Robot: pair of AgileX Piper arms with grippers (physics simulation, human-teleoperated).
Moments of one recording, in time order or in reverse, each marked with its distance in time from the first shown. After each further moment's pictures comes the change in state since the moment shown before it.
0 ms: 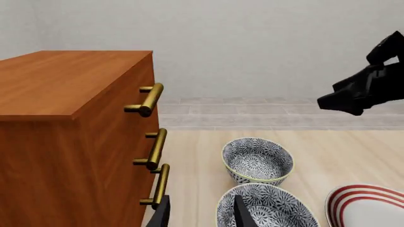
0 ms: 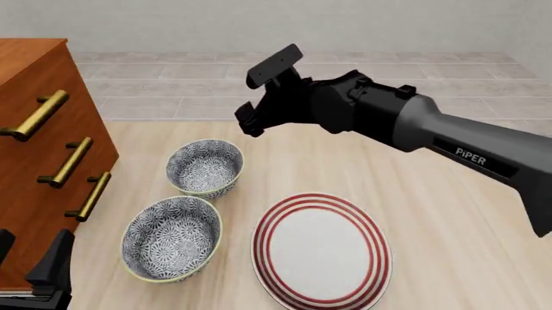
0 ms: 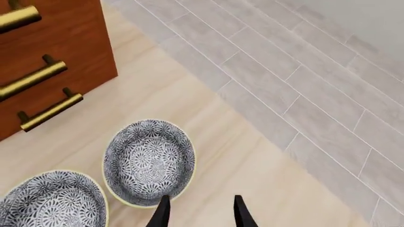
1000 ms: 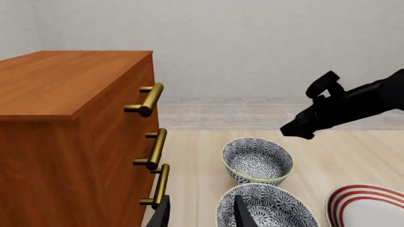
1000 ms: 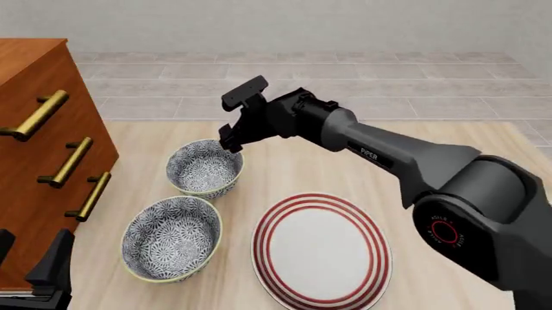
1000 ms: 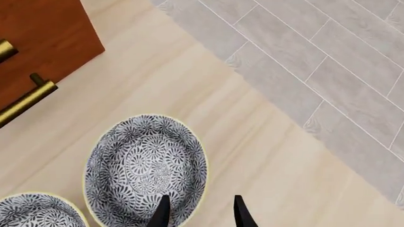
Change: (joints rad) left arm 0.000 0.000 0.000 0.000 0.000; right arm 0.010 0.358 -0.341 0.162 0.060
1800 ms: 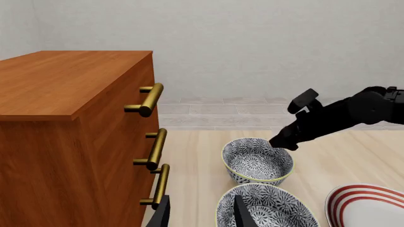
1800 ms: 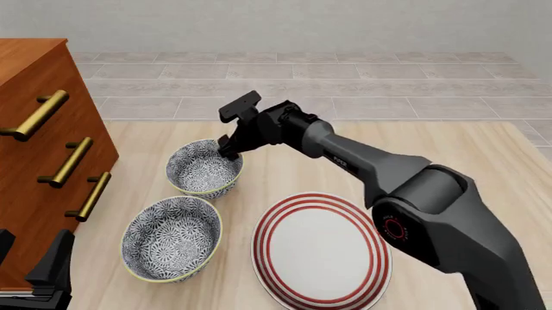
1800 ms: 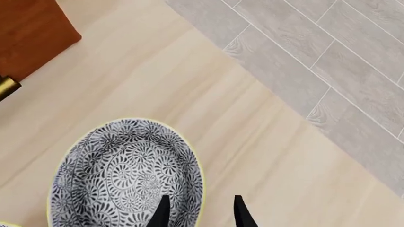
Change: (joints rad) left arm 0.000 0.000 0.000 0.000 0.000; right arm -0.015 0.203 -0.207 0.066 0.004
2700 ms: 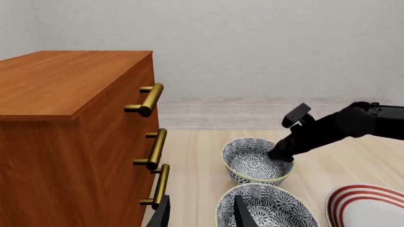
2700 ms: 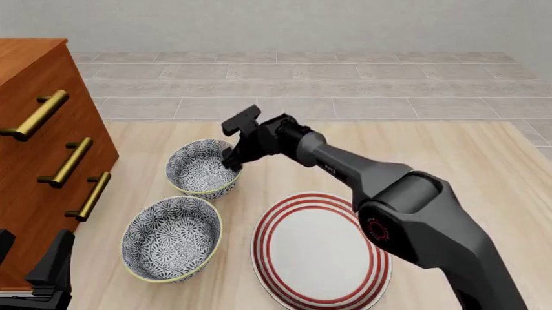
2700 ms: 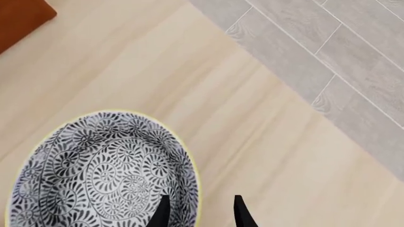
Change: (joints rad) left arm 0.000 0.000 0.000 0.000 0.000; right arm -0.013 0.106 -0.061 0.011 -0.011
